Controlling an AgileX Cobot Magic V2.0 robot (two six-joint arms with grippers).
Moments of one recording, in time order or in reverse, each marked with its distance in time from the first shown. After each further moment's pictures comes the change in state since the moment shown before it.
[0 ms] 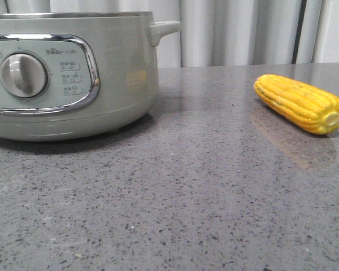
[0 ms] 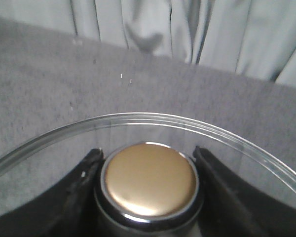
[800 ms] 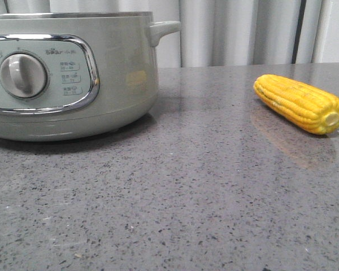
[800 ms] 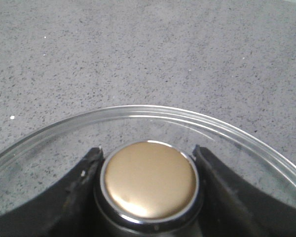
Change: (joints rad) left arm -0.068 -0.012 0.309 -0.010 -0.255 0.000; right arm 0.000 0.000 0.000 -0.002 0.000 0.000
